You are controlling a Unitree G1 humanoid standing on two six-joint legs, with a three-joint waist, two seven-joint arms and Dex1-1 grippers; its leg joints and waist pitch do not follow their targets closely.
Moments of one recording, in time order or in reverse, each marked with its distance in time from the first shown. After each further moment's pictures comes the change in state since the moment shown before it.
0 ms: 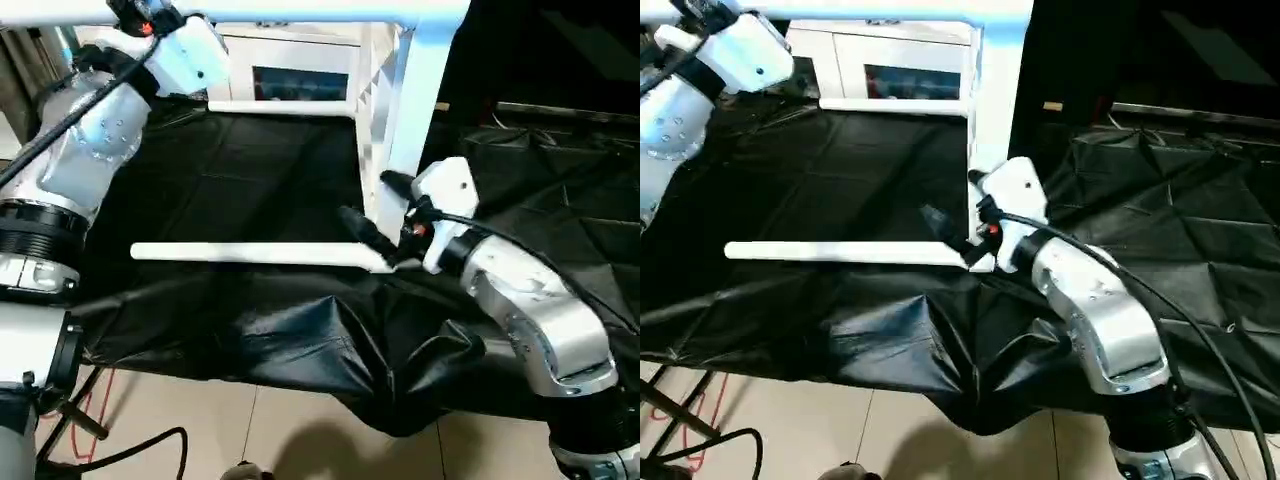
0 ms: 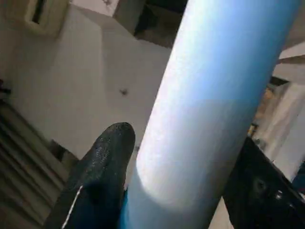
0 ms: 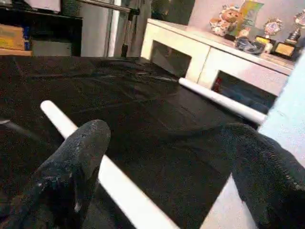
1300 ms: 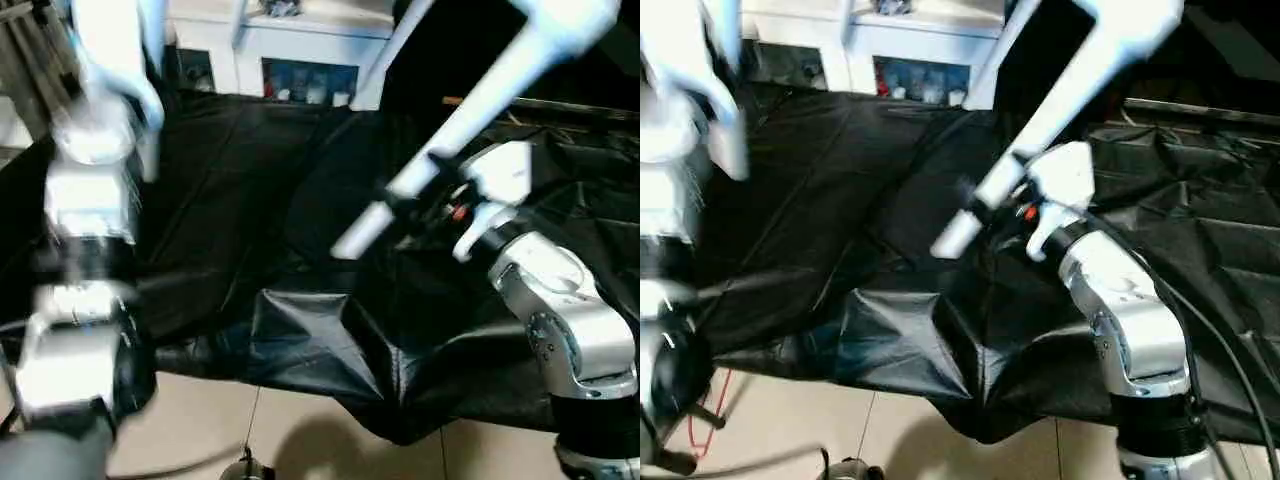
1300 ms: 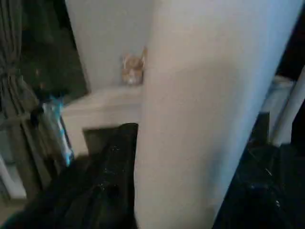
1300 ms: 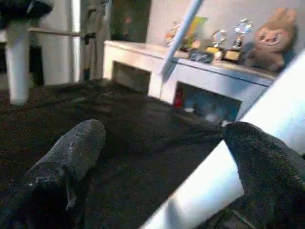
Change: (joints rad) left arm 0.156 -0.301 0.407 -0.224 -0.446 0.663 -0.088; right arm 0.045 0.054 -0.175 -0.023 0.009 -0.034 -0.130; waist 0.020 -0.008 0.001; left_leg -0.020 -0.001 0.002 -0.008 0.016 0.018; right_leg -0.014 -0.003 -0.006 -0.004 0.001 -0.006
